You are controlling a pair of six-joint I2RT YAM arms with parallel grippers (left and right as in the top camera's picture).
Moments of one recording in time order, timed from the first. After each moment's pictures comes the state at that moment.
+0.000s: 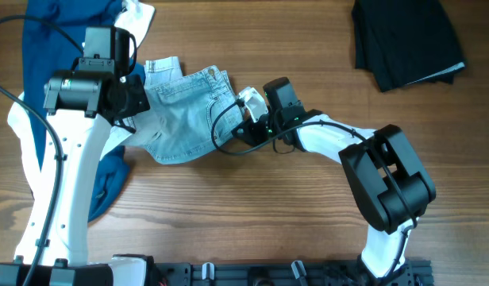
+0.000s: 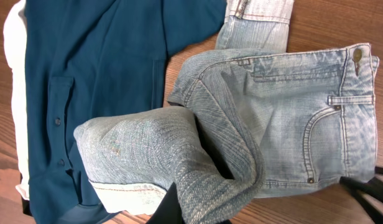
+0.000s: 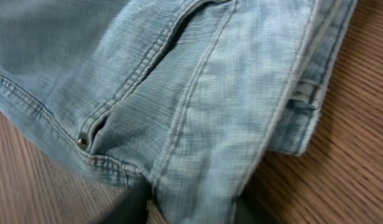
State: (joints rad) left arm -0.09 1.49 1.54 -1.21 -0.25 -0.35; right arm 0.50 2.00 1.07 -0.01 -0.52 -0.05
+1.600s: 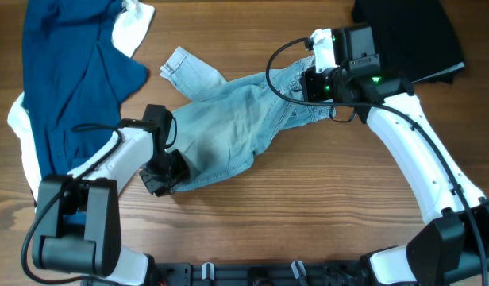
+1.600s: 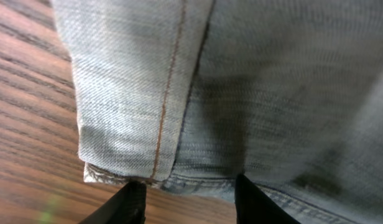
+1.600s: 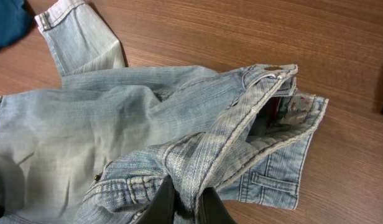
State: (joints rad) left arm -0.13 1.69 0.86 -0.90 0.16 -0.69; right arm 0.27 1.62 1.38 -0.70 -0.17 0.02
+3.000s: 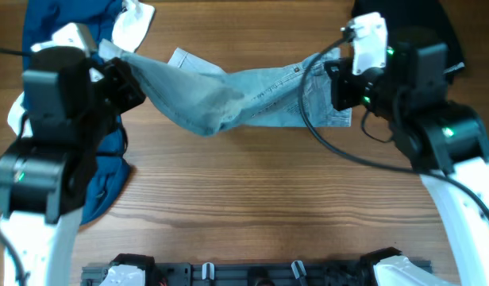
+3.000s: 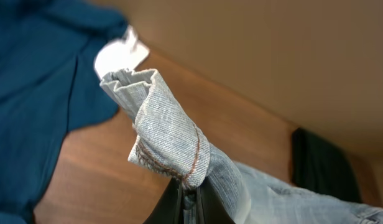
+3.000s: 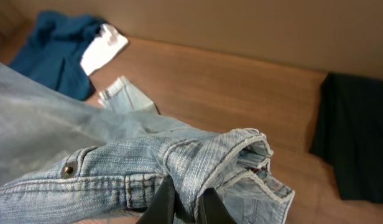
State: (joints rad) left arm -0.14 1.15 1.55 -0.94 -0.06 -0.57; right arm 0.27 1.26 1.50 -0.84 -0.14 0.03
